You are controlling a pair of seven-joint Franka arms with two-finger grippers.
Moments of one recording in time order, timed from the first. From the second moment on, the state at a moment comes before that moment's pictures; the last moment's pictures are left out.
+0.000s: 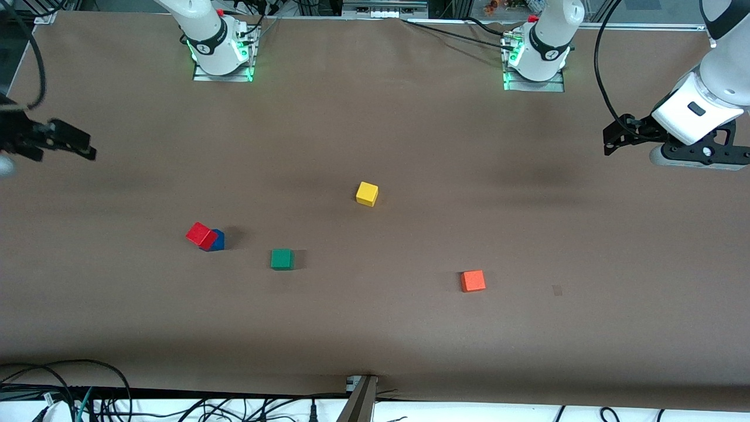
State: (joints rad) left arm -0.02 -0.02 -0.07 -1.70 0.03 1.64 -0.01; right arm 0.13 0.11 -0.15 -1.40 0.02 1.47 -0.04
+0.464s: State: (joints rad) left arm -0.02 -0.02 -0.08 -1.70 0.03 1.64 -0.01; right arm 0.10 0.06 -0.08 -1.48 -0.03 1.41 -0.04
